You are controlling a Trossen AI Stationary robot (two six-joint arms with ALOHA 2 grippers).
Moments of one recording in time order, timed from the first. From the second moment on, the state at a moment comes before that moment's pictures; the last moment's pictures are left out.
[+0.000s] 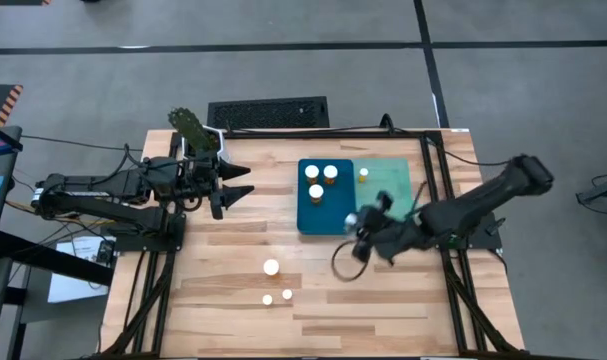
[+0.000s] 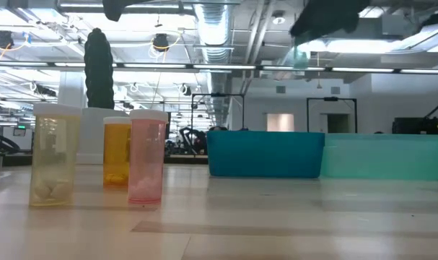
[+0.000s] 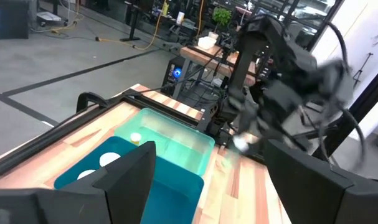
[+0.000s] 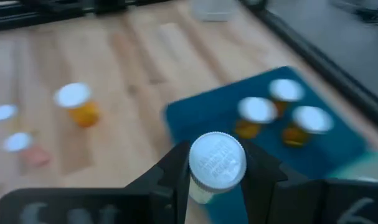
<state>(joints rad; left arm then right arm) -0.01 0.78 0.82 -0.15 -0.22 -0.39 0.42 1.31 1.04 -0.55 0.71 0.59</state>
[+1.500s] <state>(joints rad) -0.01 0.78 0.82 -0.15 -0.25 -0.22 -0.29 0.92 0.45 -0.26 0.58 0.58</state>
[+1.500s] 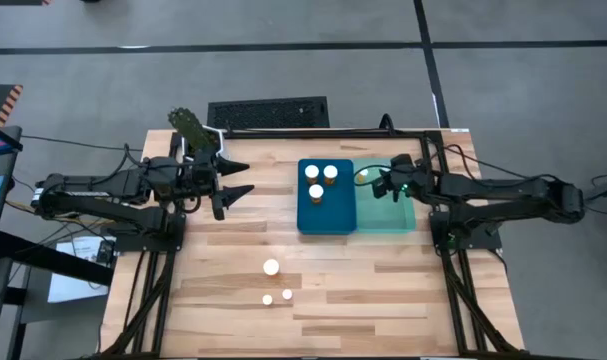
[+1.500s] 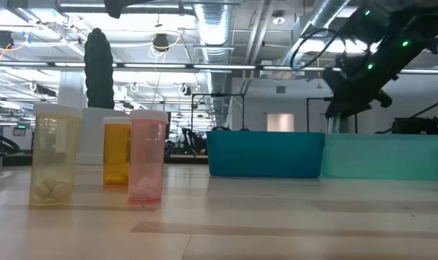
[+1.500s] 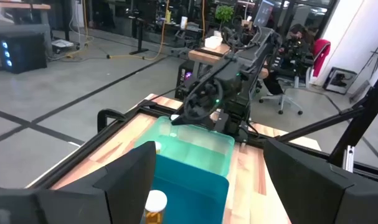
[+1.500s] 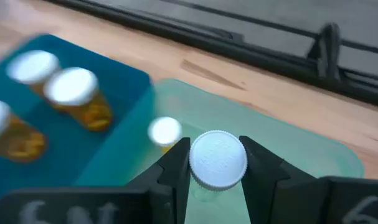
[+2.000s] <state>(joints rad) 0.04 0.78 0.82 -0.19 -0.24 -0.20 -0.41 1.20 0.45 -0.17 0.57 0.63</state>
